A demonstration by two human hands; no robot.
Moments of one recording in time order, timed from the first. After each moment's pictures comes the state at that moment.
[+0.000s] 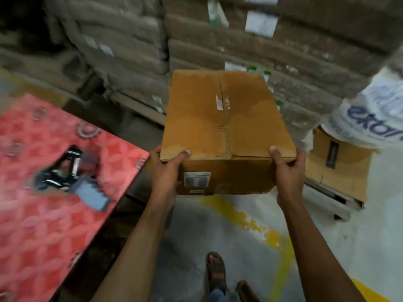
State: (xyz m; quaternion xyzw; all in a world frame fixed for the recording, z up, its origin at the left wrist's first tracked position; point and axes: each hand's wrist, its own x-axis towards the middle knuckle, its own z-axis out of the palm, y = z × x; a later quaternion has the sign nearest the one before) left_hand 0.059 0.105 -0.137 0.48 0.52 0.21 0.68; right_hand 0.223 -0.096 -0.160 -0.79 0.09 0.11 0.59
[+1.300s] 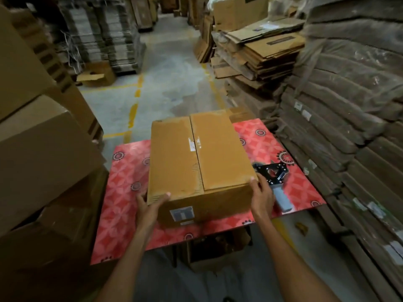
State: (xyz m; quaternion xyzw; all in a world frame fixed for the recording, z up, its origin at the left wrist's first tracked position) left_hand -0.509 0.119 -0.042 0.29 0.69 0.48 0.45; right_hand -0.213 0.151 -0.064 -0.72 -0.36 0.34 0.49
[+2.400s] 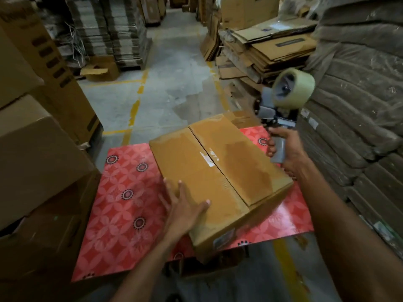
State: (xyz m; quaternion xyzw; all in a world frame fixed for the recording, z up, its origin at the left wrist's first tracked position) left_hand -0.406 0.179 -0.029 0.56 0.74 0.19 0.31; right_hand -0.118 0.317 0.059 -0.48 -0.30 0.64 0.51
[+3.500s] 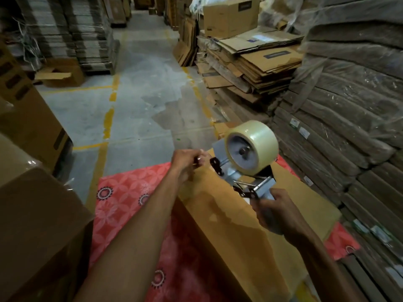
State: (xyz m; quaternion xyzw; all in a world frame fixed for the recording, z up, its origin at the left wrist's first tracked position) left_hand -0.513 0.450 0.032 0.37 0.55 0.40 0.63; right_hand -0.290 0.278 0.047 -0.56 -0.48 0.53 0.42
